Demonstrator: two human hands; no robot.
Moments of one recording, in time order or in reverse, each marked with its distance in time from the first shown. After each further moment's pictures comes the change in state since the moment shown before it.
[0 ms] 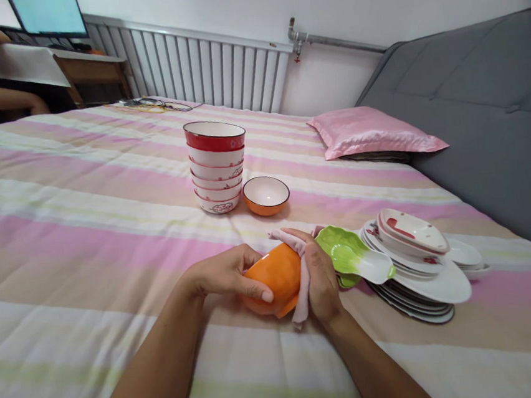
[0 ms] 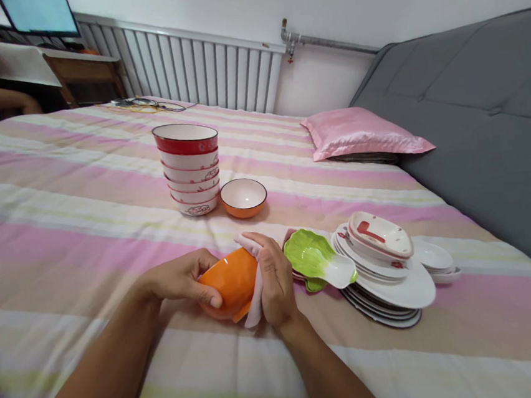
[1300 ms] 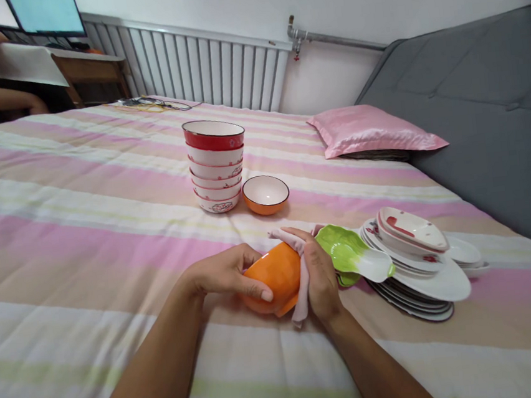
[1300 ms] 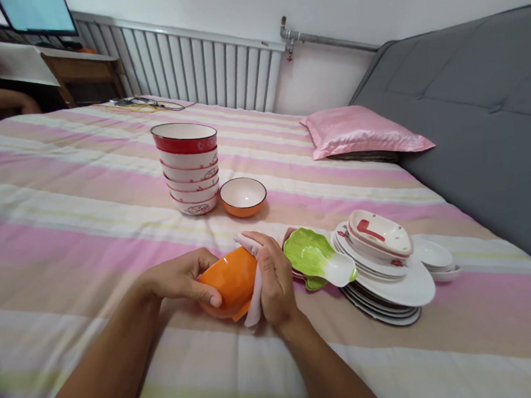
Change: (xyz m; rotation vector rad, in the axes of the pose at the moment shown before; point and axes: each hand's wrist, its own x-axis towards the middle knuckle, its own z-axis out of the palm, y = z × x) left_hand 0.000 0.001 0.000 0.013 -0.005 0.007; right_hand 0.000 0.000 -0.001 -0.027 -0.001 -0.016
